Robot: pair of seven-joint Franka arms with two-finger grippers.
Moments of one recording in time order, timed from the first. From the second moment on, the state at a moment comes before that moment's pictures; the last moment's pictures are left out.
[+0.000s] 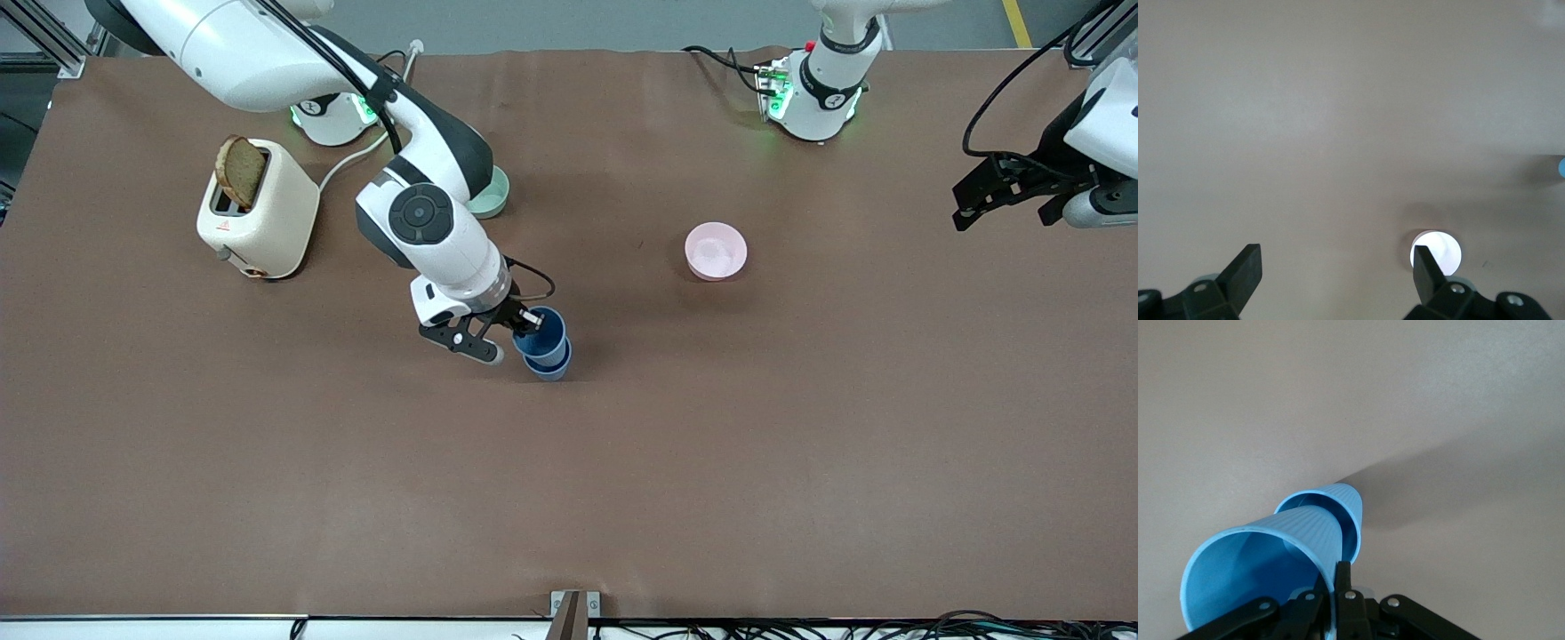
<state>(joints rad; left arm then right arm) 0.04 -0.05 -0.18 -1.55 0.02 1.58 -0.16 0.04 0.63 0.72 -1.61 -0.35 2.22 1.23</state>
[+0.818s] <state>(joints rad) 0.04 -0.05 -0.20 -1.56 0.02 1.60 -0.16 0.05 0.67 0.72 -1.61 -0.40 2.25 1.23</state>
